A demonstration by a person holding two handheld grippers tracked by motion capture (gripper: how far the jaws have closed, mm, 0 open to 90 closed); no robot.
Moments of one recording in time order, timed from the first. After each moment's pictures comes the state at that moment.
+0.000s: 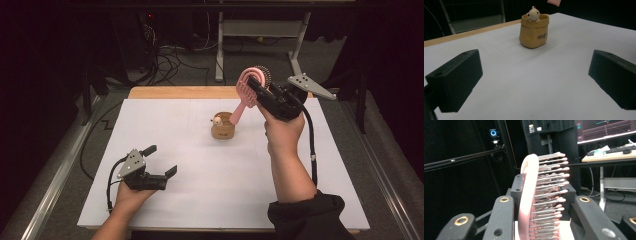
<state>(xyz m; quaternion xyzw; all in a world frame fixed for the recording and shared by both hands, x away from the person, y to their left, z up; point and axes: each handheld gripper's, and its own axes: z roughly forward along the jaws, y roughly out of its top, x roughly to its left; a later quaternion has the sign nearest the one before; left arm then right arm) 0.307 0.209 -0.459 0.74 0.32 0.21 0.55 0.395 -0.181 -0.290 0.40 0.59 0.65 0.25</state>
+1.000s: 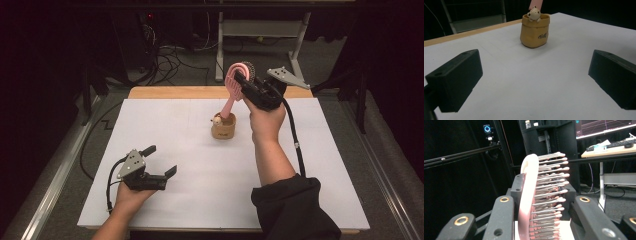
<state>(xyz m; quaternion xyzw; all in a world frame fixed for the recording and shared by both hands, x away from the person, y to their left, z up) 0.306 0.210 -0.460 0.74 0.32 0.21 0.55 0.438 -0.152 -0.308 0.41 0.59 0.64 0.25</state>
